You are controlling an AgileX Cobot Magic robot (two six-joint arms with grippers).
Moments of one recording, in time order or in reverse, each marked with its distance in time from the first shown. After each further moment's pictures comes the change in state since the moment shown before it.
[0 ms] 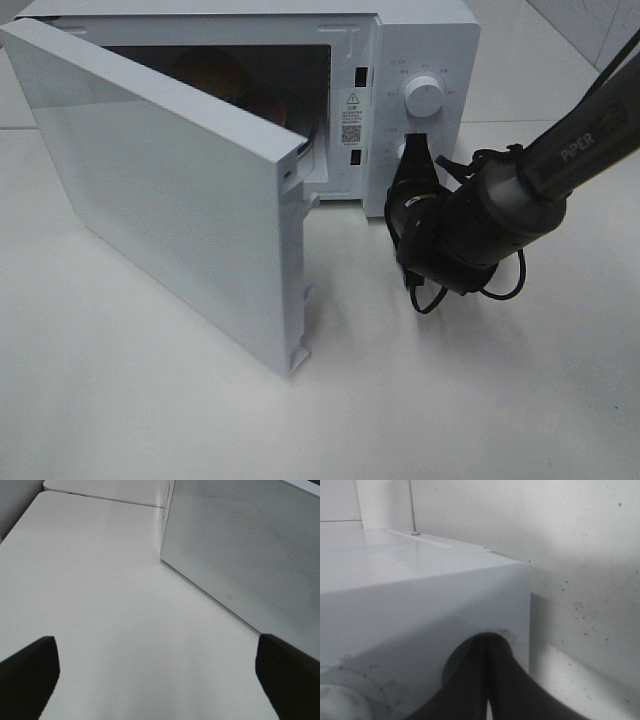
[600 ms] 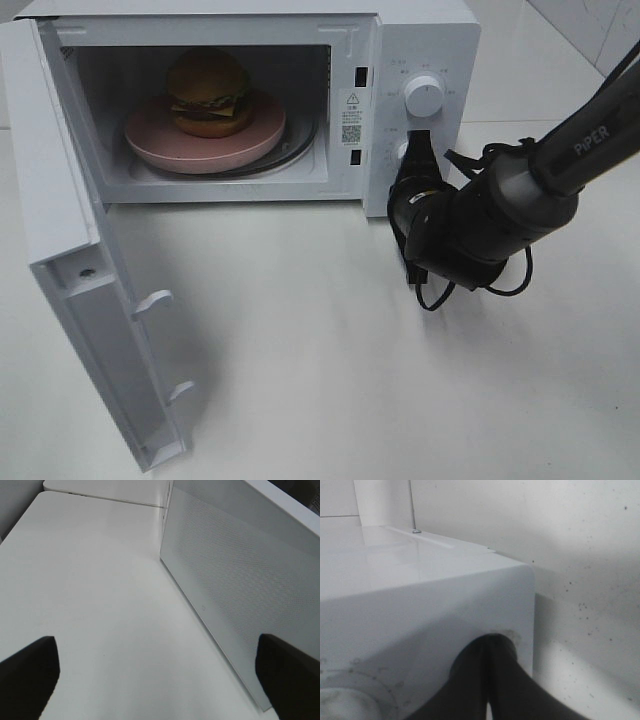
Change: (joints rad) left arm 0.000 0.000 0.000 0.000 0.000 0.002; right arm -0.011 -0.022 0.017 -0.037 0.028 0.020
